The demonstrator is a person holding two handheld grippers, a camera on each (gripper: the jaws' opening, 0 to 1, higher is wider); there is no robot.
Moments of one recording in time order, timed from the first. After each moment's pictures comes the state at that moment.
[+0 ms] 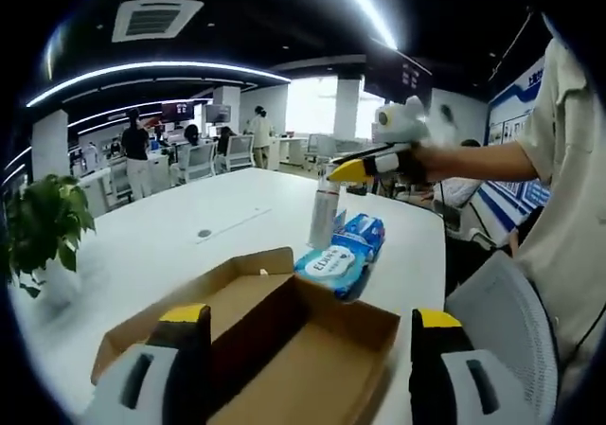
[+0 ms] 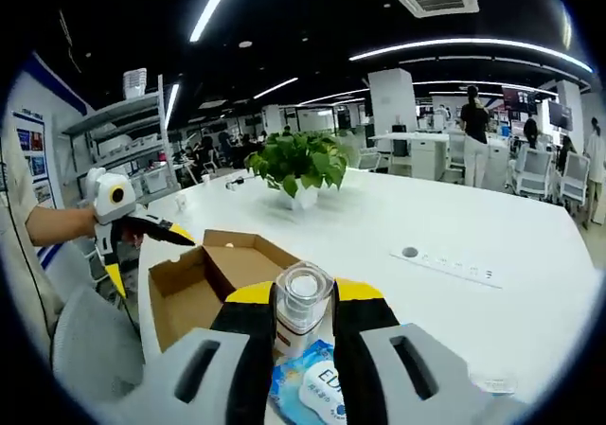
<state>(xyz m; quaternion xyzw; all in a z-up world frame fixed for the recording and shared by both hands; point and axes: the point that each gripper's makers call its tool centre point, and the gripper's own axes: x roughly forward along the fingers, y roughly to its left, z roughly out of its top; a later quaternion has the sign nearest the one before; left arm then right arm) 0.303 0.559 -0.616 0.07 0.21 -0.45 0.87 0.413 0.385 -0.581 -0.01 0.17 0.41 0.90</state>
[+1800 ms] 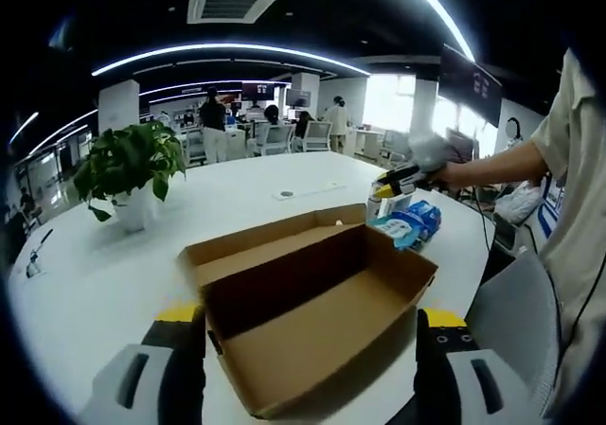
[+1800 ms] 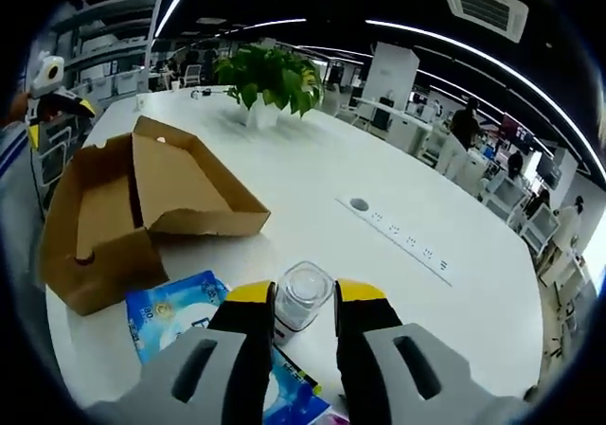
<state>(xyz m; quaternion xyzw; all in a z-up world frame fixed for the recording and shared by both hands) 0.261 0.661 -0.634 0.03 0.25 -0.30 0.92 0.476 0.343 -0.686 -0.21 0.22 0.35 0.89</state>
